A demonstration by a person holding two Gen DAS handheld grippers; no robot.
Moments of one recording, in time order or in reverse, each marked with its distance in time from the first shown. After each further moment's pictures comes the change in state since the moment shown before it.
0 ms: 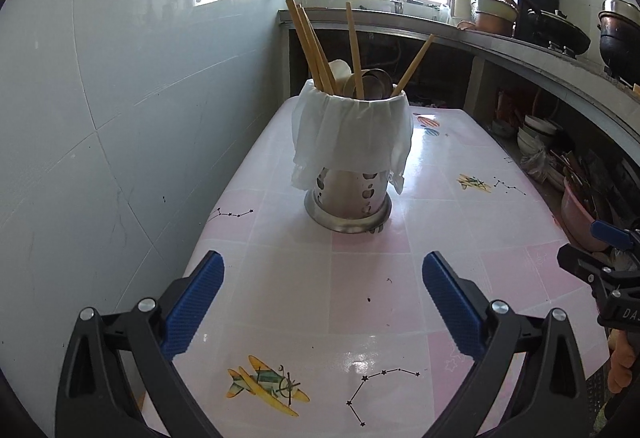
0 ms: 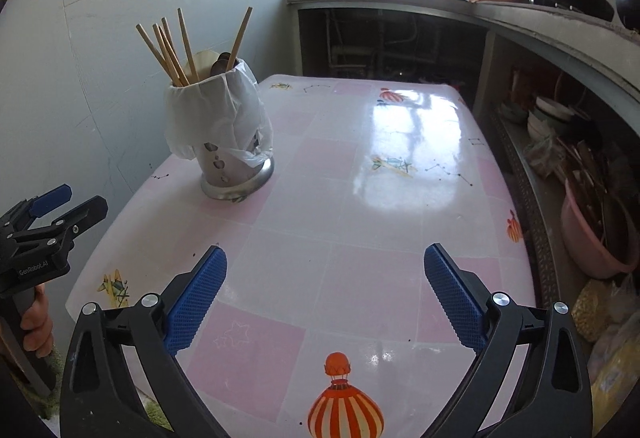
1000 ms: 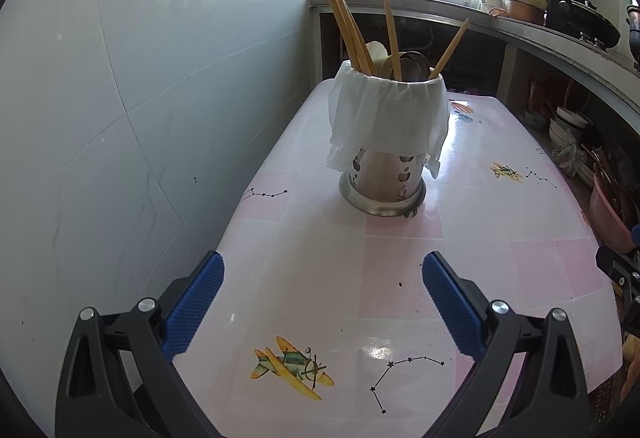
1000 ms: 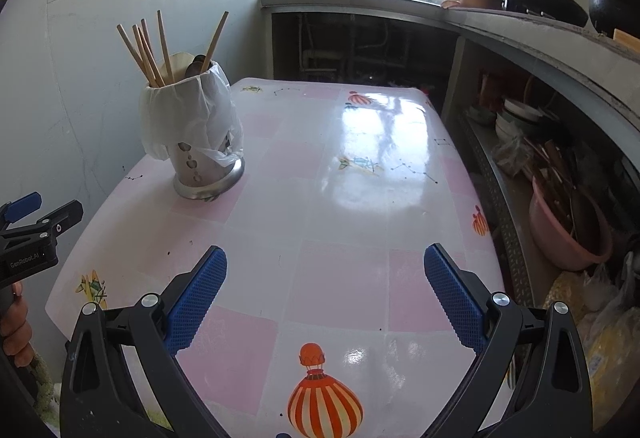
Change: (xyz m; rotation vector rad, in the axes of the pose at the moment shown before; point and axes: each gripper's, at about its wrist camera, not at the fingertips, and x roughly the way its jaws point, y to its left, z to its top) left arm 0.003 0.006 -0.003 -0.030 0.067 0.122; right arm -0.005 -0.003 -0.008 0.007 0.013 -0.100
